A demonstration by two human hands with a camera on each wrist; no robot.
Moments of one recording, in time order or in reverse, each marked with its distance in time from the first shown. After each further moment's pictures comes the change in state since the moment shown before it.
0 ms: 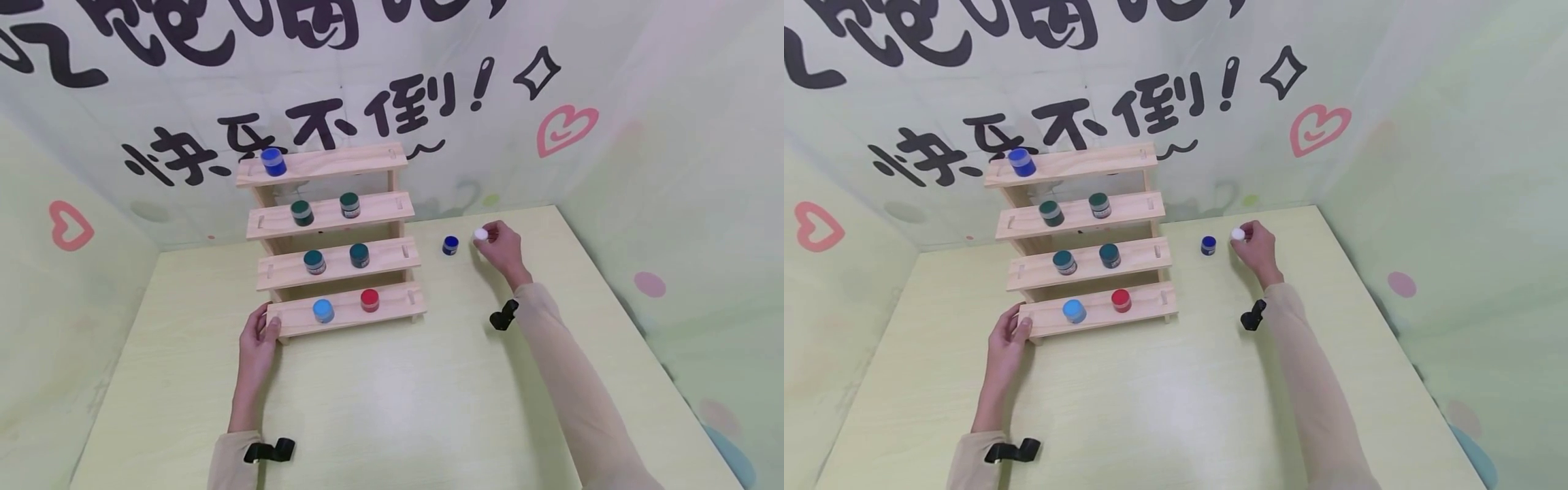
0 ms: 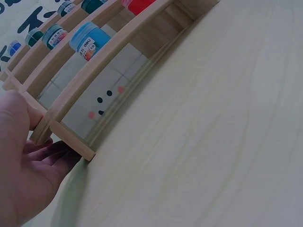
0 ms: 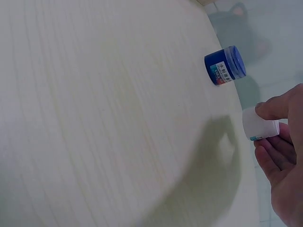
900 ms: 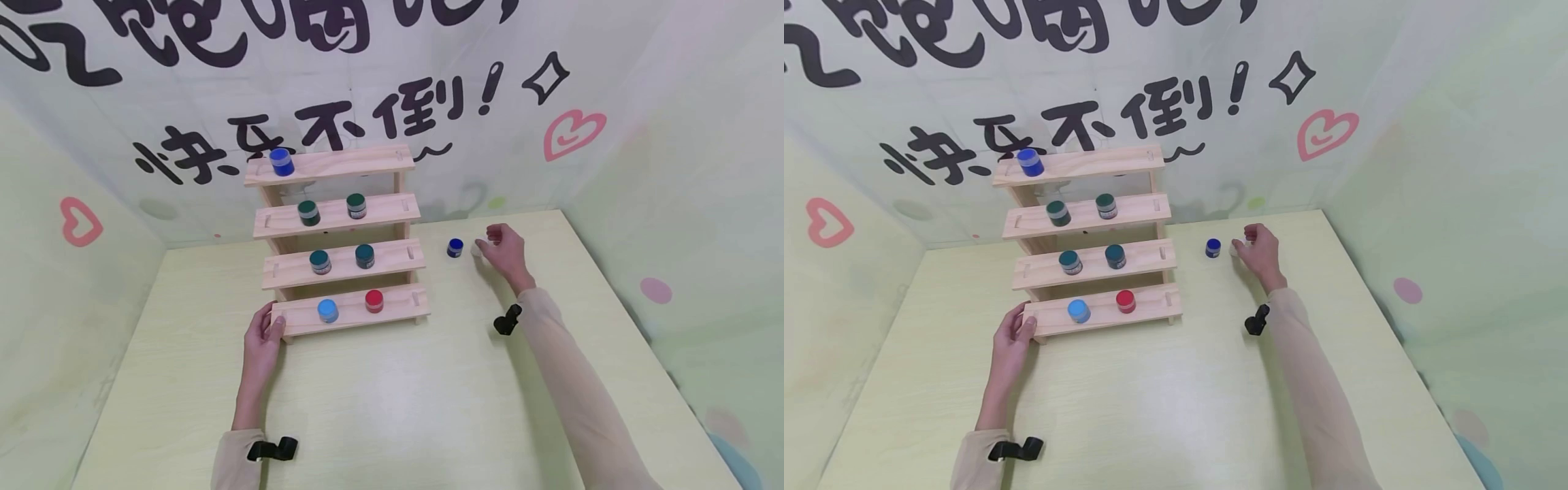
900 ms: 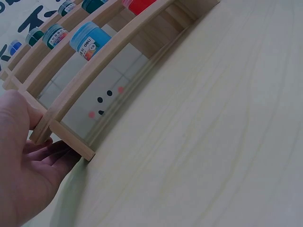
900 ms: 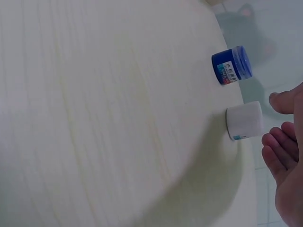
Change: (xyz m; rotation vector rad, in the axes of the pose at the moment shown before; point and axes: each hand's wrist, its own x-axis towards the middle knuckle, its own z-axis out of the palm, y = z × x) left_hand -0.002 0.000 0.000 0.005 0.030 0.046; right_hand 0.000 -0.001 0.005 0.012 0.014 -0.077
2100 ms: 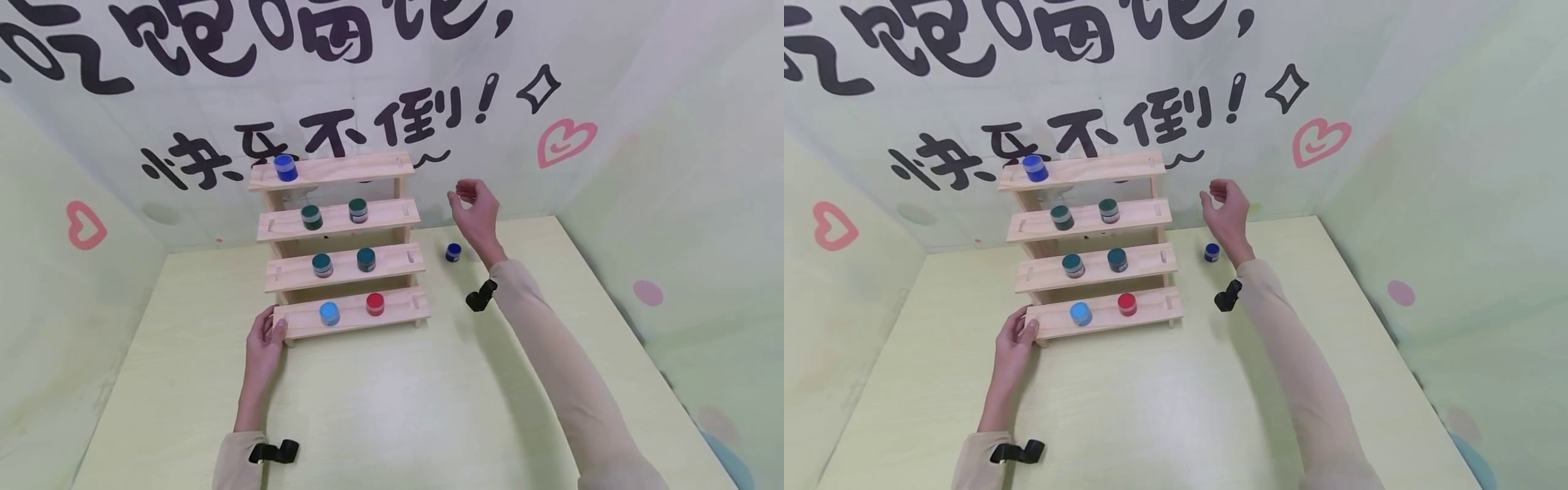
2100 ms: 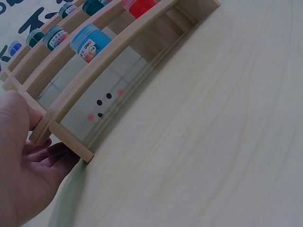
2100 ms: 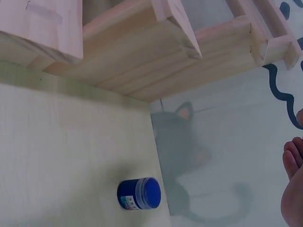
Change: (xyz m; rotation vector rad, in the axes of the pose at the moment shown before) left_hand -0.002 0.001 -0.001 -0.031 -0.012 -0.004; right_hand 0.027 -0.121 0.017 0.272 0.259 -0.250
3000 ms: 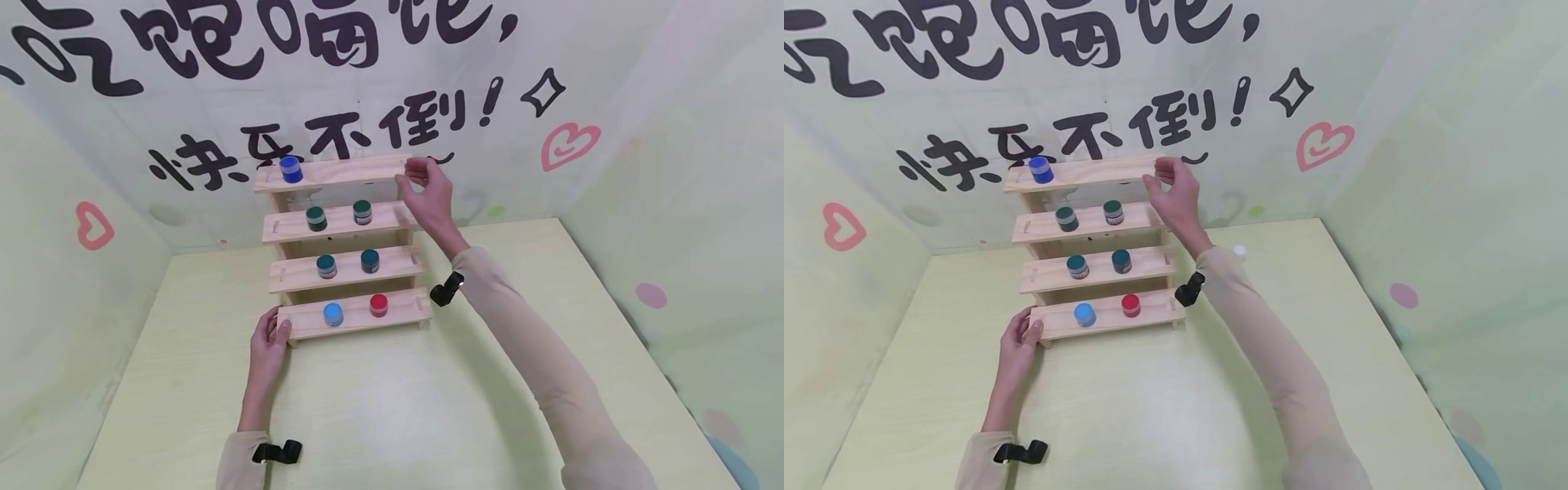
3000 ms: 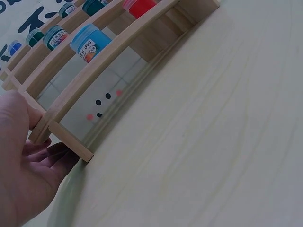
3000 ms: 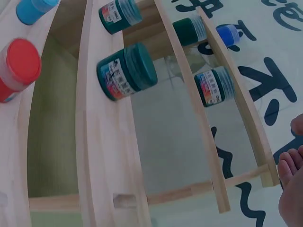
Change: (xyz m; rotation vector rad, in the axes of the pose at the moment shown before) left_hand 0.000 0.000 0.000 0.004 -0.004 -0.021; right_hand 0.003 -0.089 0.068 0.140 -0.090 -0.041
